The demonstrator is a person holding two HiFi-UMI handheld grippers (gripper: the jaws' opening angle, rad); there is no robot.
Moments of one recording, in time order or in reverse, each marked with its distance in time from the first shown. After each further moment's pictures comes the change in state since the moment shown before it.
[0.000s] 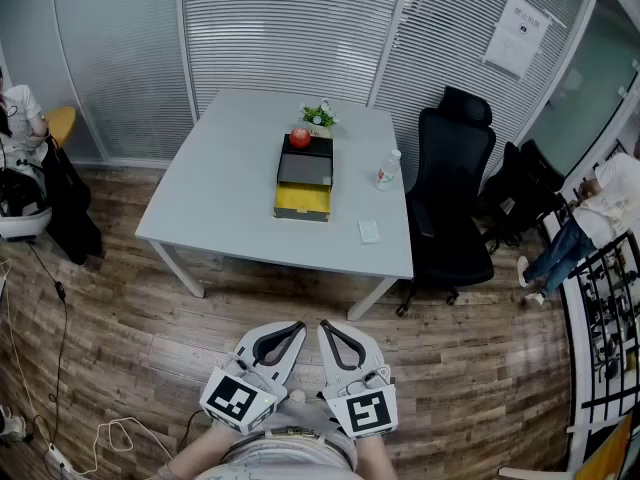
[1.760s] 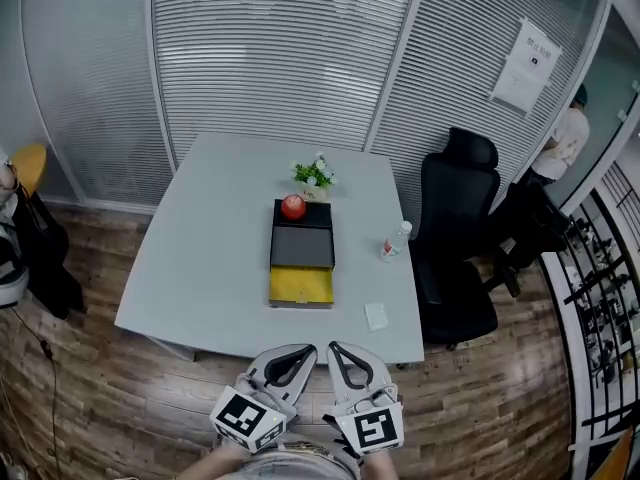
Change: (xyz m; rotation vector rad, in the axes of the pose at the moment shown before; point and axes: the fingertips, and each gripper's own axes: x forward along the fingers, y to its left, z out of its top) left arm 0.177 0.200 0.026 -0.108 -0.027 -0.108; right arm 0.232 -0.138 -0.013 -0.062 0.065 -0.063
